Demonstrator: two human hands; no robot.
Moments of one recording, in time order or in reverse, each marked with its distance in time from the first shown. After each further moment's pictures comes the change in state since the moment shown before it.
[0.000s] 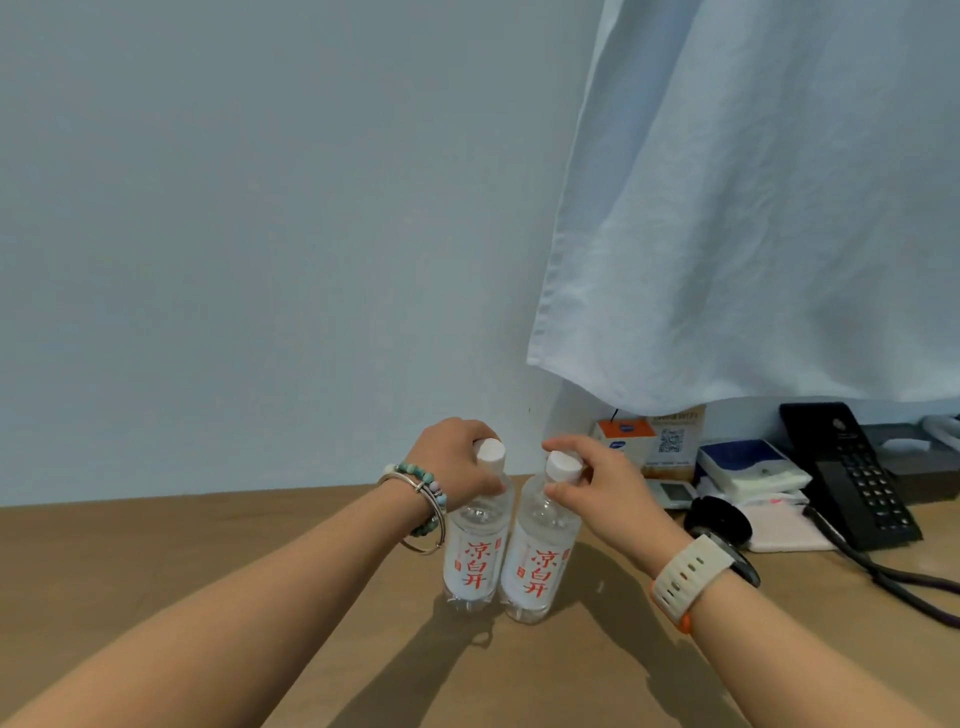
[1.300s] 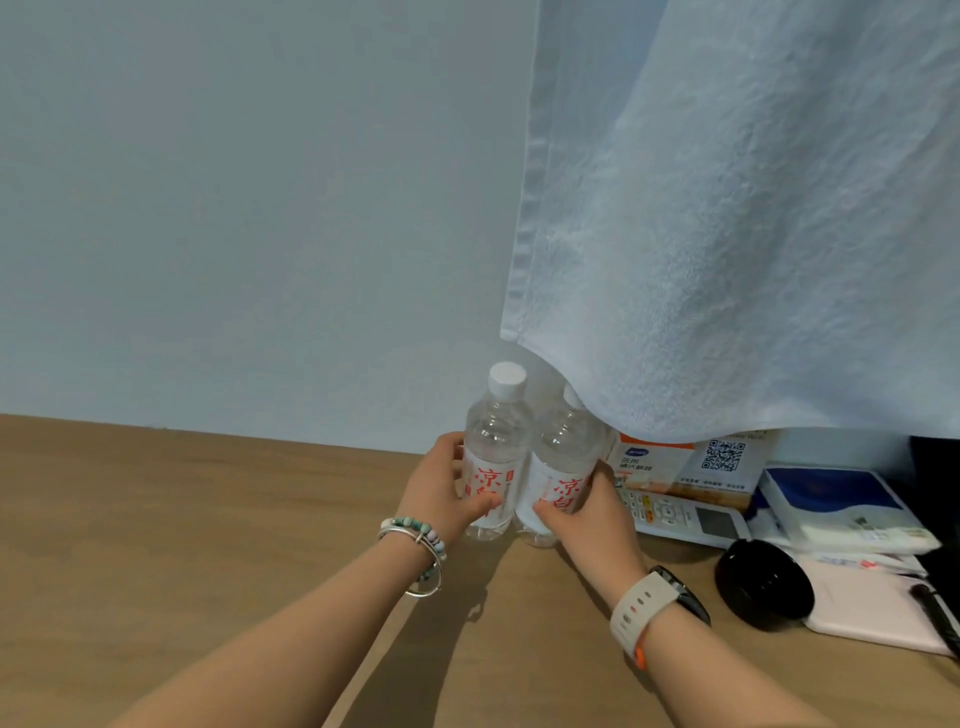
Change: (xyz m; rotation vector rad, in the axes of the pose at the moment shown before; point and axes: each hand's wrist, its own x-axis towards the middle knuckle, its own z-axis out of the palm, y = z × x) left_hand 0.063 -0.029 0.136 -0.302 0.254 -0.371; right_hand 0.094 0.156 0.016 0.029 -0.015 0.182
